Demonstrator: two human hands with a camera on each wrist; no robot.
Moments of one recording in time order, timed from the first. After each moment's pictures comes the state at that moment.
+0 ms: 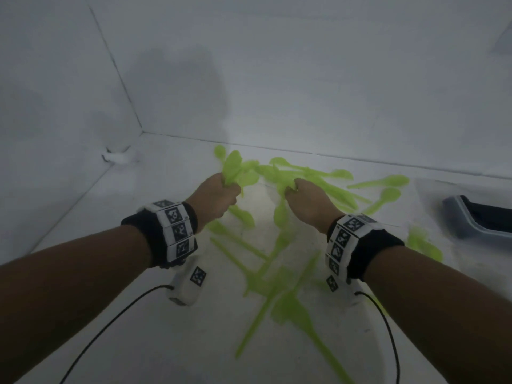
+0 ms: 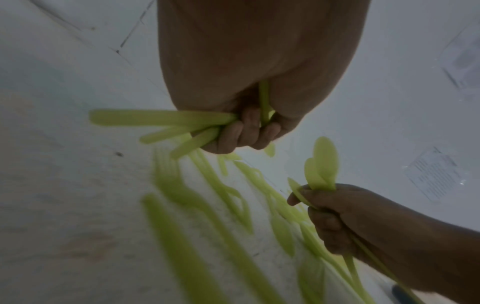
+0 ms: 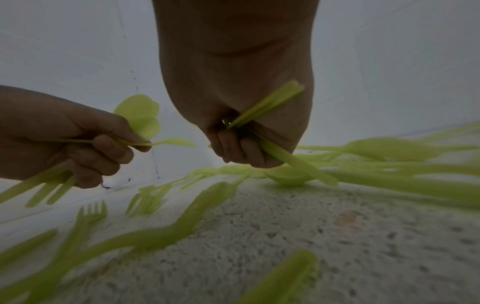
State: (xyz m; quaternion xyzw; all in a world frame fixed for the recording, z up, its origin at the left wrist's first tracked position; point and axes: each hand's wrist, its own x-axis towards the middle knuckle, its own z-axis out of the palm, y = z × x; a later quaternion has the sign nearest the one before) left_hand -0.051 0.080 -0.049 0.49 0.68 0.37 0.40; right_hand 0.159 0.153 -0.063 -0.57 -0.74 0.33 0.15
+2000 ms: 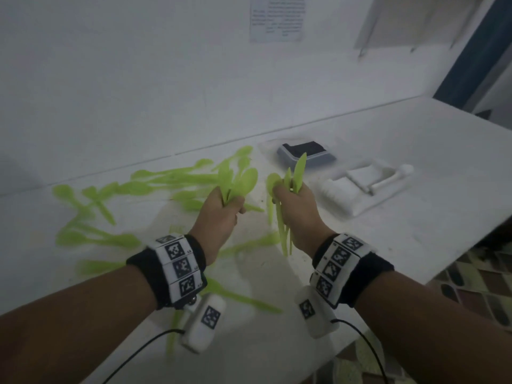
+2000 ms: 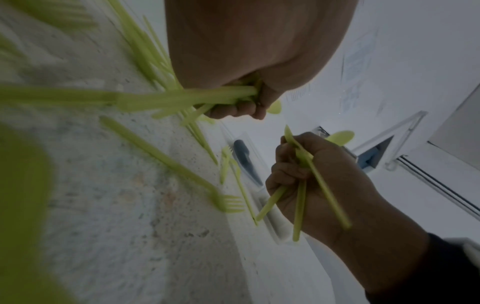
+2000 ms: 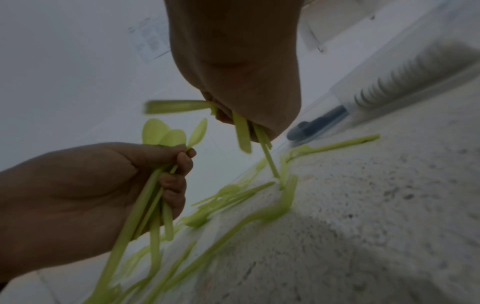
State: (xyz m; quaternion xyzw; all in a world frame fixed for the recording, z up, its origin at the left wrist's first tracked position) left_hand 0.157 0.038 -0.048 0.57 0.47 0.38 0.55; right_hand 0.316 0.001 -0.038 -0.62 -0.35 0.38 0.59
